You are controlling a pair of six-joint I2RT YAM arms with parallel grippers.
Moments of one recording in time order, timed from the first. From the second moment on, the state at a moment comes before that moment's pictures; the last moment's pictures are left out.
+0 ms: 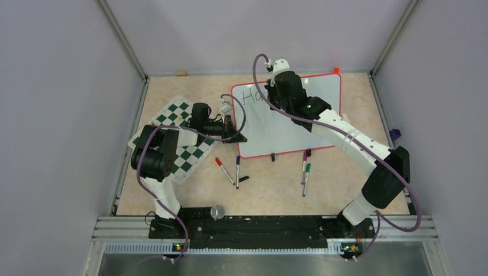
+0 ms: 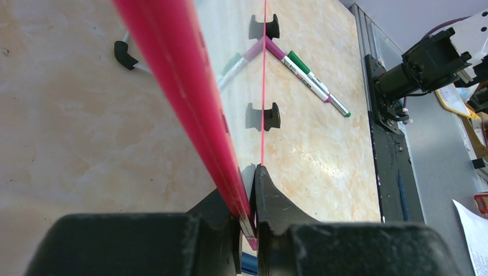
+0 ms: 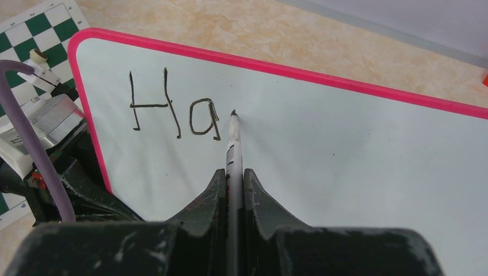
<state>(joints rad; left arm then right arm) -0.24 1.89 0.93 0.41 1.22 -0.07 0.68 1.59 1.49 -0.37 0.29 0.12</state>
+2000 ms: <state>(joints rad) -0.24 1.91 0.92 0.46 1.24 -0.11 0.68 1.61 1.56 -0.46 0.28 0.13</state>
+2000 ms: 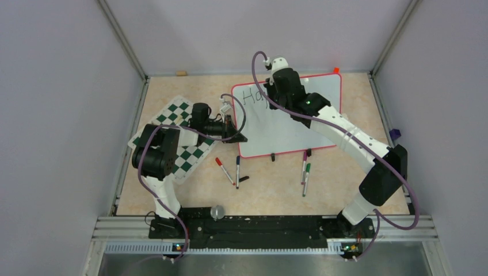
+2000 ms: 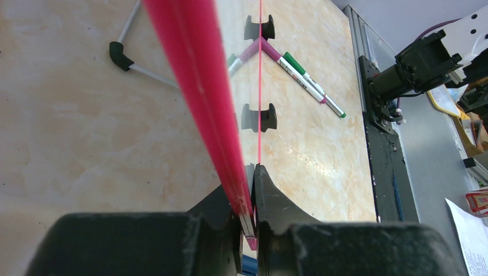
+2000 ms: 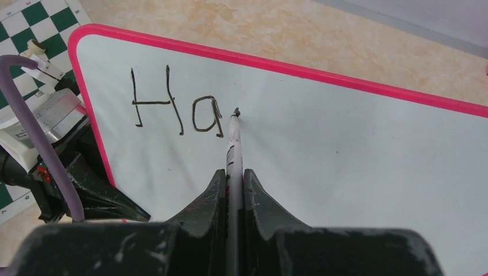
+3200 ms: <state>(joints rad) -0.24 1.91 0.92 0.46 1.24 -0.12 0.68 1.59 1.50 -0.46 0.30 0.12</state>
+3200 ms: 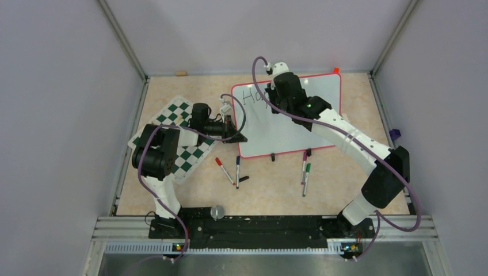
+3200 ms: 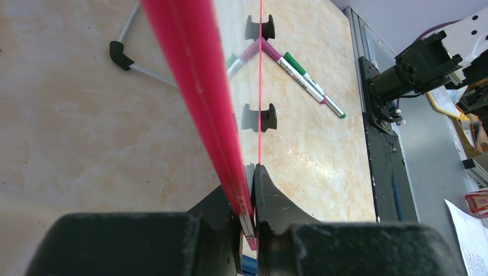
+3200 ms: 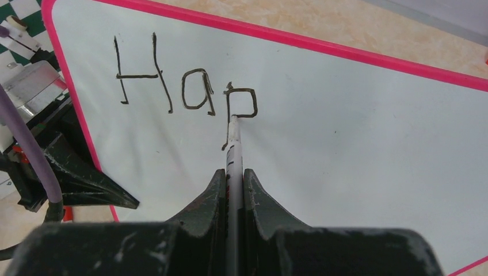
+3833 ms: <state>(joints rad) -0.24 1.91 0.92 0.46 1.24 -0.12 0.68 1.52 1.51 -0.46 0.25 0.12</state>
